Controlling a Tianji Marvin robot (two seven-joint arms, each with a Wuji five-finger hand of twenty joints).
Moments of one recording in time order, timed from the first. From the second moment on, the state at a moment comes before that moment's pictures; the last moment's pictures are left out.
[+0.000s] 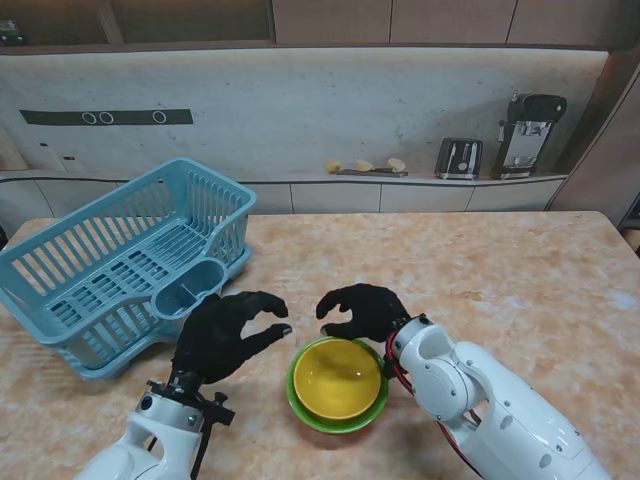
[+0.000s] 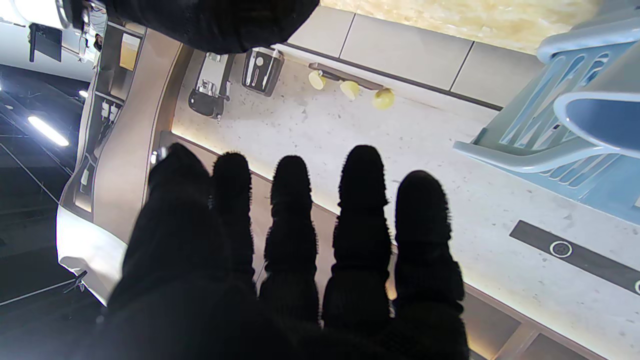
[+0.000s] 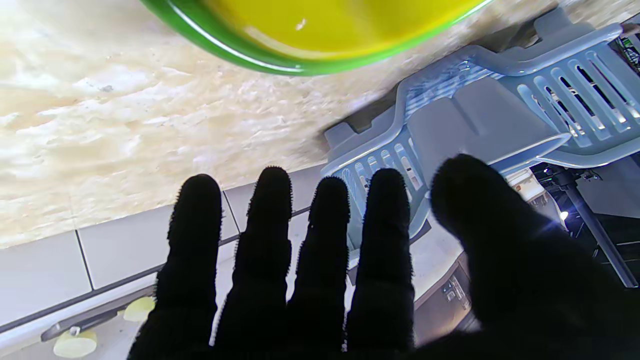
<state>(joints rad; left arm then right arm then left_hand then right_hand) 1.98 -1.12 -1.25 -2.12 0.95 0.02 0.36 -1.38 -1.10 0.93 -1.59 -0.71 0.01 0.01 1.01 -0.19 -0.04 -0.10 0.62 -0.13 0.76 0.65 0.84 0.01 0.44 0.62 0.79 0.18 0.57 0.77 0.44 0.22 1.24 0.57 0.46 -0.50 0.76 -0.04 0.64 -0.29 0.61 0.50 0.81 -0.20 0.30 0.45 0.77 -0.11 0.36 0.42 0.49 0.06 0.99 0.39</state>
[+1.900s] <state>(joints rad) 1.72 -1.13 -1.00 -1.90 0.73 0.07 0.22 -1.90 -1.09 1.38 -1.99 -1.00 0.28 -0.06 0.93 -0.19 -0.04 -0.08 0.58 0.05 0.45 0.50 0.67 0.10 0.27 0.41 0.59 0.17 0.29 0.45 0.33 0.22 0.83 0.39 0.43 -0.50 0.71 -0.03 0.67 -0.32 0.70 0.49 0.84 -0.20 0.31 0.46 0.77 -0.11 0.37 0.42 0.50 0.06 0.99 0.40</state>
